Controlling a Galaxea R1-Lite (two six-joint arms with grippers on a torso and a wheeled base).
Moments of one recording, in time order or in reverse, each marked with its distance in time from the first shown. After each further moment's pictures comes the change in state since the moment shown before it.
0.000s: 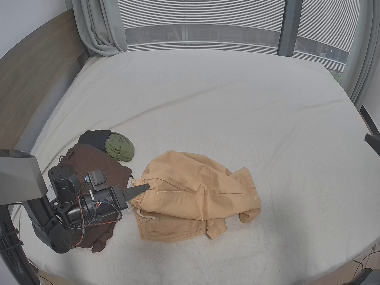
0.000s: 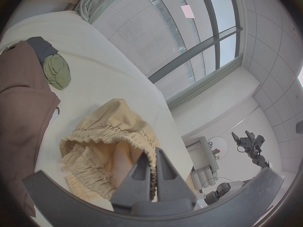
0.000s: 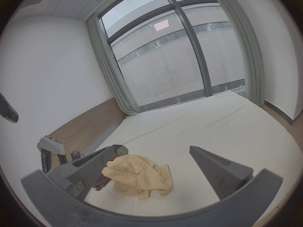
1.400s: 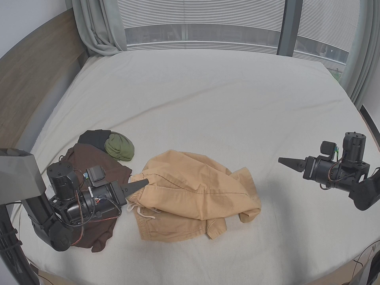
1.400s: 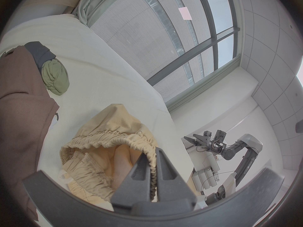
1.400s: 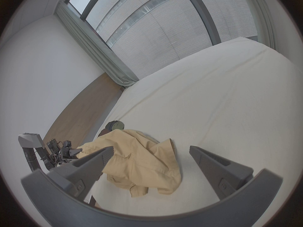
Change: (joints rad) left arm 0.006 -0.010 -0.021 0.000 0.004 0.001; right arm -0.032 0.967 0.082 -0.734 0.231 0.094
